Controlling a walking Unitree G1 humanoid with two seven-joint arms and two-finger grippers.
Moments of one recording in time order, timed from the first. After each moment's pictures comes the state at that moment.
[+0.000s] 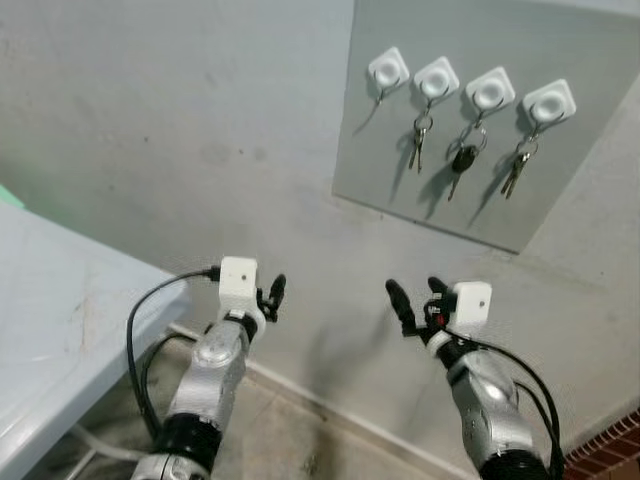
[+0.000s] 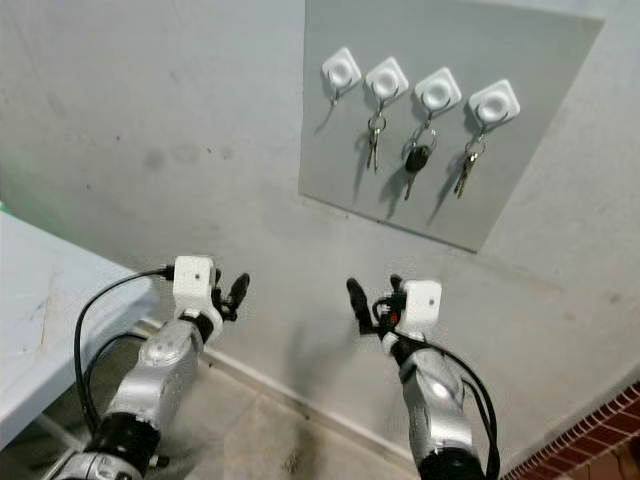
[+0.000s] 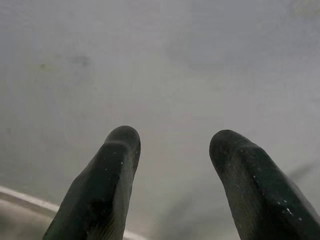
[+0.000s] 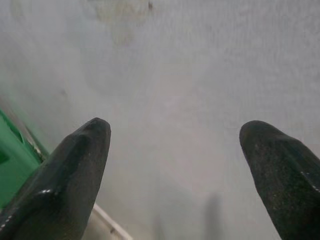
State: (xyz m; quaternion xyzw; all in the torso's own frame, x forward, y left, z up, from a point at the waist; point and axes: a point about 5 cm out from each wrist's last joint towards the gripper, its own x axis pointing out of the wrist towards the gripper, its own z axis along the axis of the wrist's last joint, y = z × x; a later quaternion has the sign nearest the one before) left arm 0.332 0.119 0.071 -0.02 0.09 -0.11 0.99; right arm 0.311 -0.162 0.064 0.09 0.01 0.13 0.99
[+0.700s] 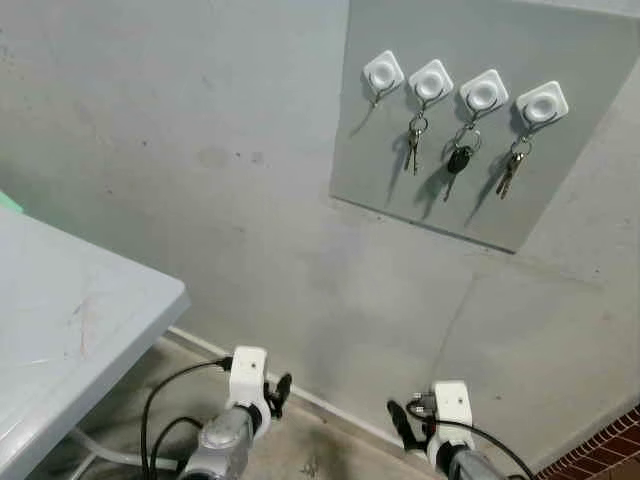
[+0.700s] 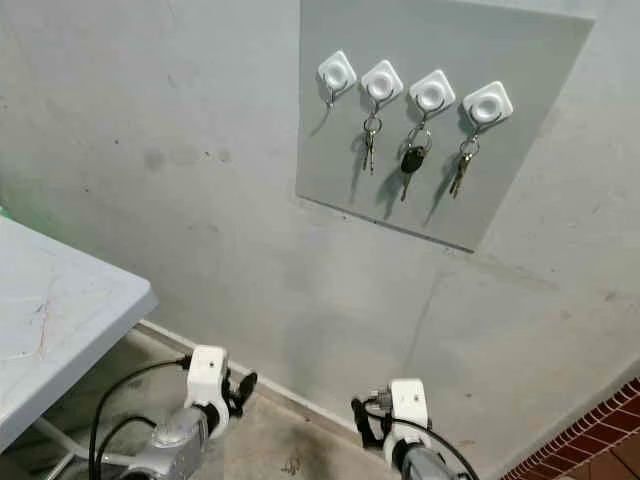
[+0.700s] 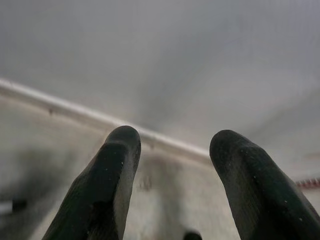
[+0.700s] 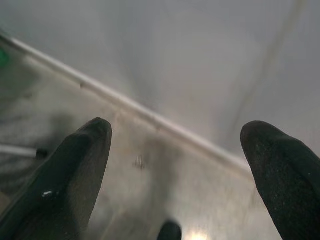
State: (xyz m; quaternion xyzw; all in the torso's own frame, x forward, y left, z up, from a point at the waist) left arm 0.254 0.113 -0.037 -0.07 0.30 -0.12 0.95; right arm 0.219 -0.174 -0.055 0.04 0.30 0.06 0.95
